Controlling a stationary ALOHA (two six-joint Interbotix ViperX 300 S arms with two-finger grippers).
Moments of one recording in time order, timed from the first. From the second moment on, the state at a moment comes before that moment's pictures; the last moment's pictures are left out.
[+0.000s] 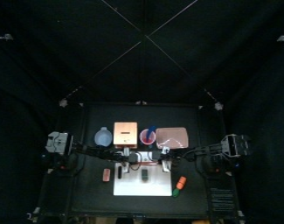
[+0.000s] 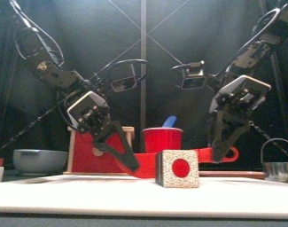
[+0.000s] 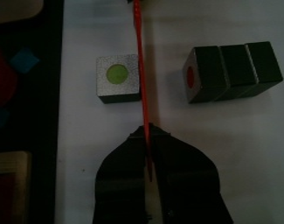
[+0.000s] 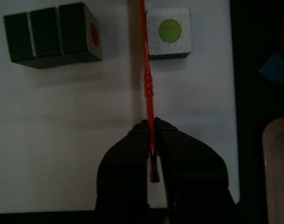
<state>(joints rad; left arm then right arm) -0.01 0.18 0.74 0.03 -0.16 -0.01 -0.05 -0.09 0.82 0.21 0.28 -0.15</state>
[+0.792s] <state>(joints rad) -0.16 0.06 0.73 -0.01 -0.11 -0.02 0.07 -0.23 0.84 0.29 0.26 -0.15</state>
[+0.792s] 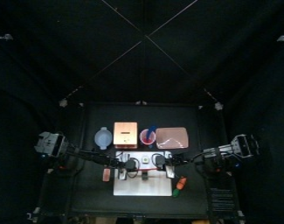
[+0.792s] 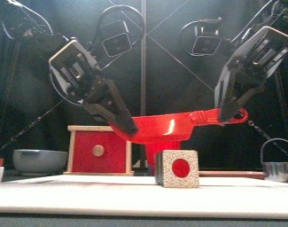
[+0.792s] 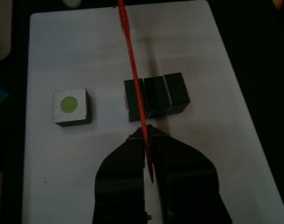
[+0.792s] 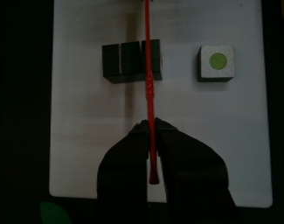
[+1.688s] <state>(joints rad) -0.16 0.13 0.71 0.00 -0.12 -0.02 0.08 -0.16 0.85 0.27 0.24 -0.15</state>
